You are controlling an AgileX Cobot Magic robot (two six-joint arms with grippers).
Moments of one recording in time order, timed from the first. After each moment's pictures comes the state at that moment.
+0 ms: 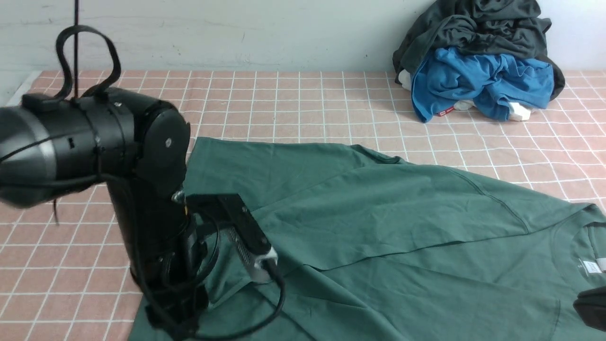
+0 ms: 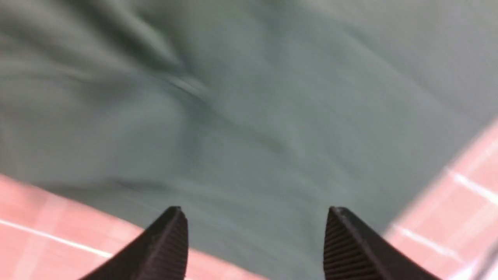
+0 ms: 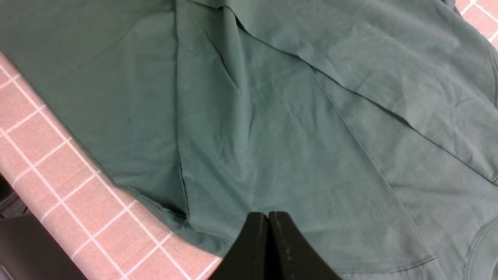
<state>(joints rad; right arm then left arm) 0.50 0.72 -0.86 0.16 1.17 -0.28 -0.48 1.58 -1.05 -0.06 1.20 0.62</state>
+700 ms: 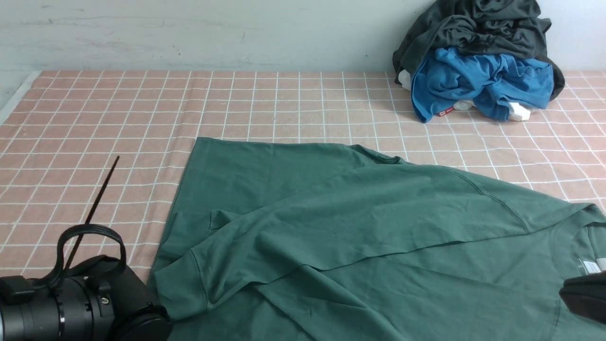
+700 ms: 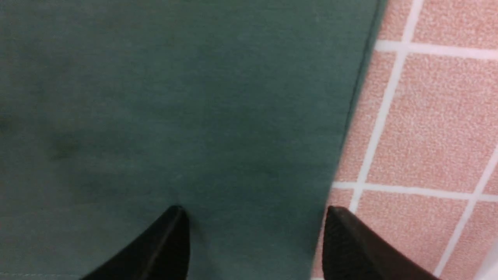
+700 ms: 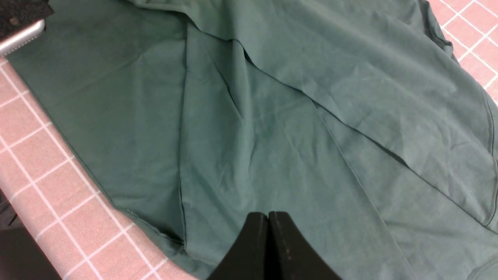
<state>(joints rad) 0.57 0.72 -0.86 0.13 1.10 -0.28 -0.71 1.47 -0.58 0.06 0.86 0.72</state>
